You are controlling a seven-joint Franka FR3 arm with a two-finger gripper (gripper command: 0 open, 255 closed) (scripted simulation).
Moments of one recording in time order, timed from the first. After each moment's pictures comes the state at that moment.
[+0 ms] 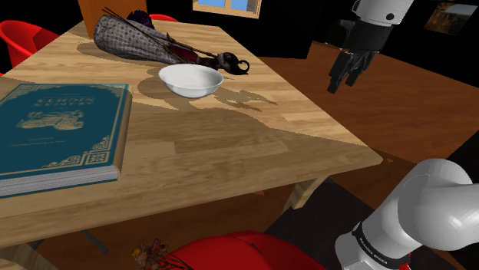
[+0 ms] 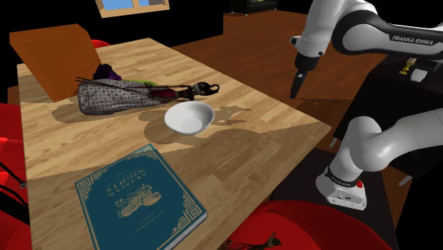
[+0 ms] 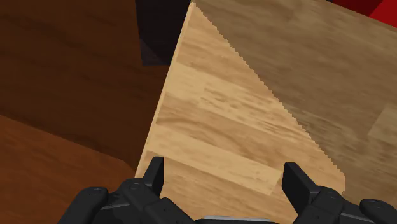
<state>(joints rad) 0.01 -0.83 -0.04 -2.32 -0.10 1.54 0.06</state>
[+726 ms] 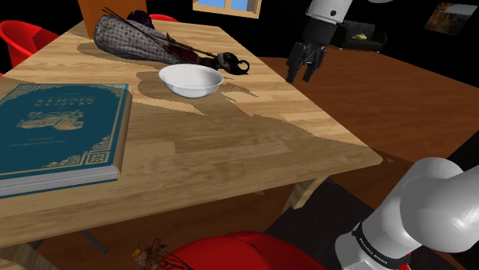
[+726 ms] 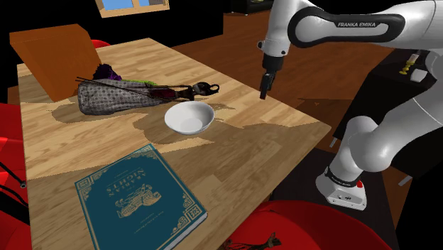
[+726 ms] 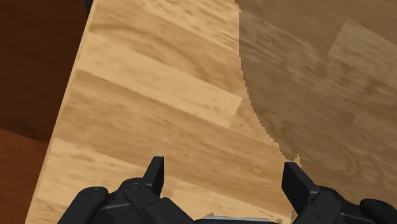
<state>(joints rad) 0.08 -0.48 -0.11 -2.13 0.05 1.67 0.00</state>
